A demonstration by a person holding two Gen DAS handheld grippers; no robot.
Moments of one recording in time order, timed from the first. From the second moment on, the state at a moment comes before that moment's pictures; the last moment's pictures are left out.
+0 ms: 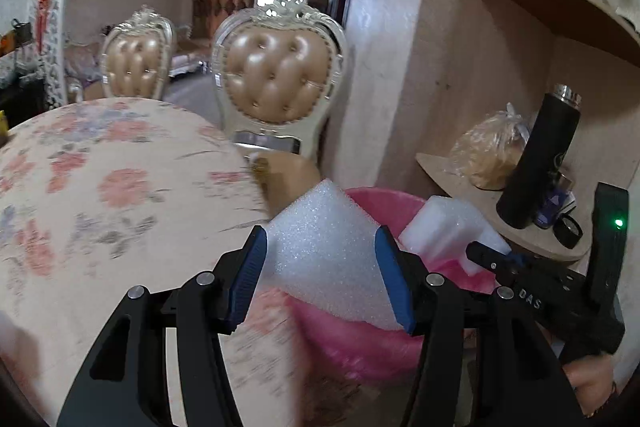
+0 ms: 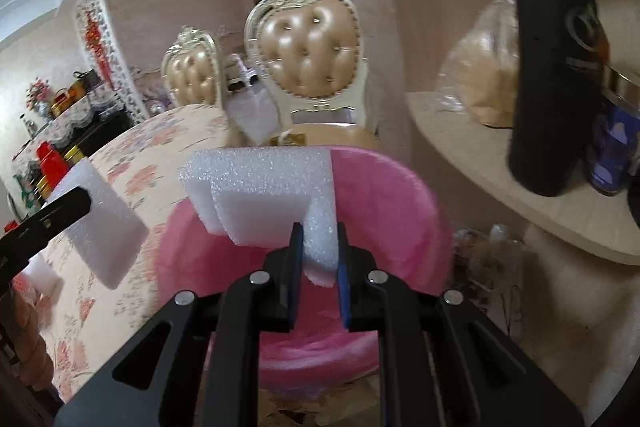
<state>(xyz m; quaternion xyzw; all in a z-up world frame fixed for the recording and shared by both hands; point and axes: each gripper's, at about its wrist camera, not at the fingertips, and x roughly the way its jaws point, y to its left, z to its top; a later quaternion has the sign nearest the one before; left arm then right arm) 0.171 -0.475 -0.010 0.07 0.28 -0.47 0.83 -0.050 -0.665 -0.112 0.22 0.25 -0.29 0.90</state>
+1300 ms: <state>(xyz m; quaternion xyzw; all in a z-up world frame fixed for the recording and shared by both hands) 0.171 -0.168 -0.020 0.05 0.24 -0.19 0.95 0.060 -0.443 -0.075 0.11 0.25 -0.03 0.96</state>
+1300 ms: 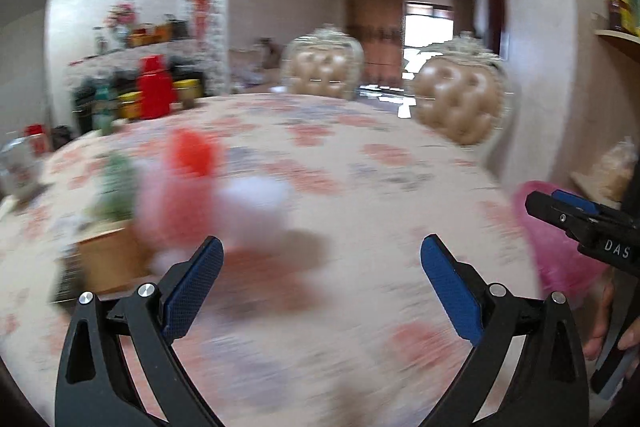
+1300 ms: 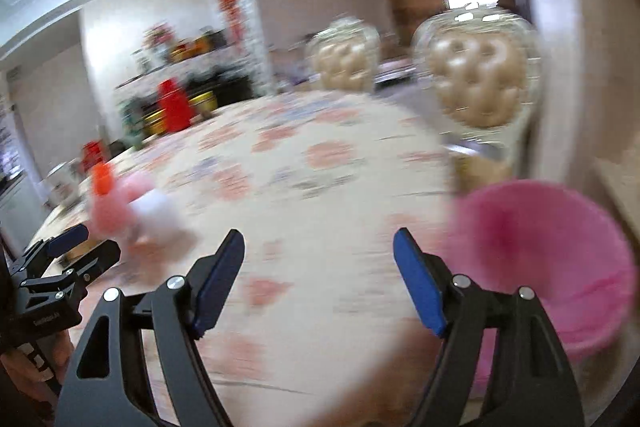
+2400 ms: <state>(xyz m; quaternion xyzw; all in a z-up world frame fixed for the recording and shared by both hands) 0.262 0.045 -0.065 -0.03 0.38 0.02 0.92 0.213 -0.219 -0.094 0.07 0.34 0.14 0.93</state>
